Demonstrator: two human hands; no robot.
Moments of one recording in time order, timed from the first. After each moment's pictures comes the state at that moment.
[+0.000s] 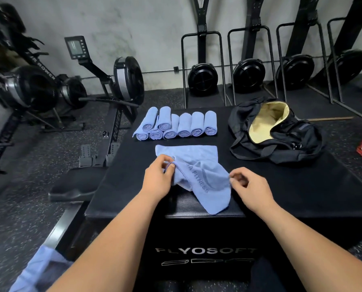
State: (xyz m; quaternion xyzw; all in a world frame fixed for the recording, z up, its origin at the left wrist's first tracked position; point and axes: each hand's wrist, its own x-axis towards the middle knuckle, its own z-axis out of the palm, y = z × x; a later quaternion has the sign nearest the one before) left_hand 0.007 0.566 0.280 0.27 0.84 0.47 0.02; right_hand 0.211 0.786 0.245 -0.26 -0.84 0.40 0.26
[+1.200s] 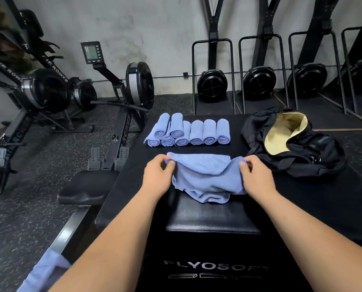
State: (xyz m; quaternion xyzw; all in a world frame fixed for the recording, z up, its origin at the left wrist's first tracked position) left_hand -0.040 0.550 0.294 0.25 0.81 0.52 -0.01; right_hand 0.136 0.798 0.276 -0.33 -0.83 0.36 0.28
